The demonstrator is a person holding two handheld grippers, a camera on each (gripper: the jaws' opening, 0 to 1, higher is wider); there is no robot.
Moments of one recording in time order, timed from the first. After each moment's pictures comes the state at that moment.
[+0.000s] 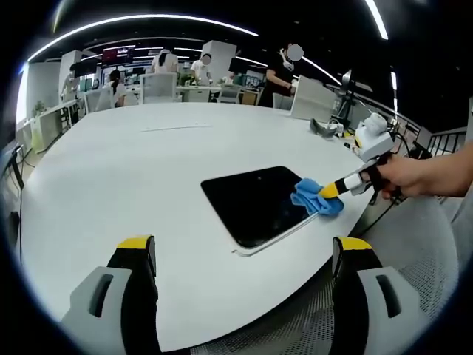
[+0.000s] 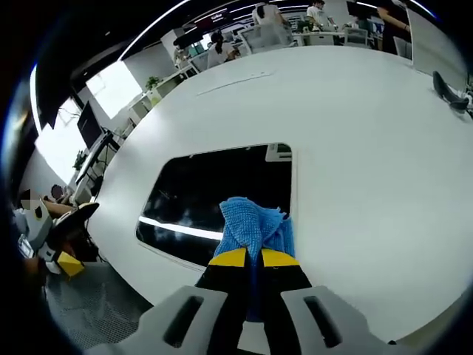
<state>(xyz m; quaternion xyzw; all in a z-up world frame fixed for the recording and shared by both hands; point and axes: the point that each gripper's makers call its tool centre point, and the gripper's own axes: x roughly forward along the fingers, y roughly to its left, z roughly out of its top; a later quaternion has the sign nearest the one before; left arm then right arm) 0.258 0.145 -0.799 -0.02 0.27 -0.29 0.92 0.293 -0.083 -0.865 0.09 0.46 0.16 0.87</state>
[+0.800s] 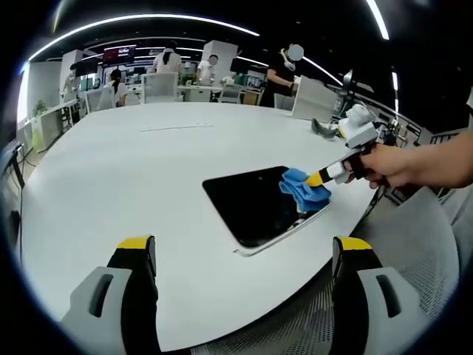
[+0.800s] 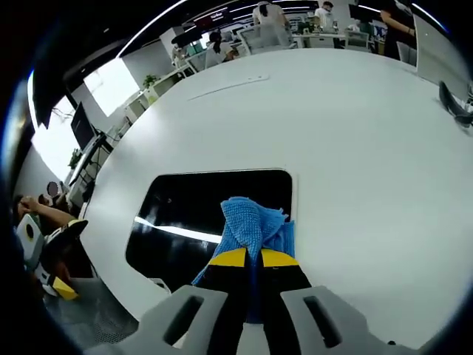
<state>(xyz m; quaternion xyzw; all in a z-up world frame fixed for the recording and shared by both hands) 0.259 0.148 -0.800 -0.02 0.27 -0.28 0.92 0.341 -0.080 -0.866 0.07 0.46 0.15 0.87</state>
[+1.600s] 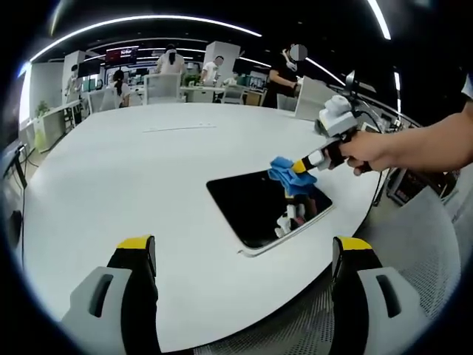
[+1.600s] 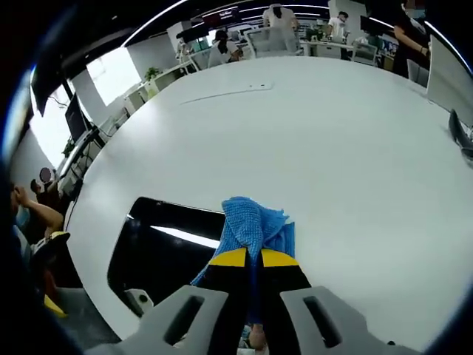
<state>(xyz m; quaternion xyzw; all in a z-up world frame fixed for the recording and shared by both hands) 0.261 0.151 -0.800 -0.02 0.27 -0.27 0.92 0.400 -0.081 -0.865 0.02 0.45 0.15 0.88</state>
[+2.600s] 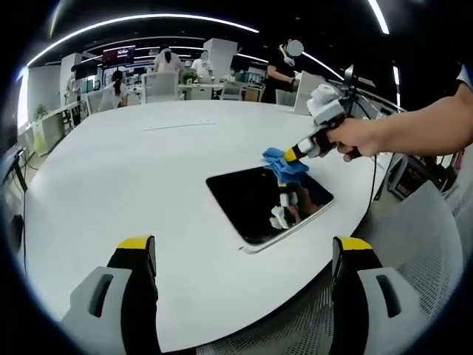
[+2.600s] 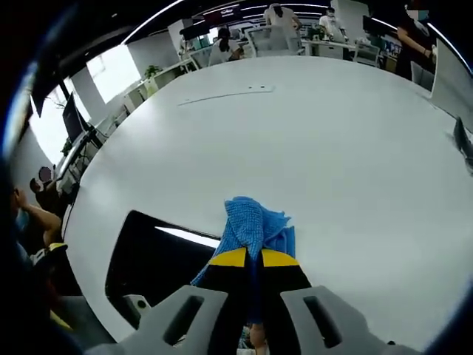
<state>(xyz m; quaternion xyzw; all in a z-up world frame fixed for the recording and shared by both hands) 0.260 0.151 -0.804 0.00 0.28 -0.28 0.92 0.419 -0.079 -0.860 0.02 0.46 0.16 0.88</state>
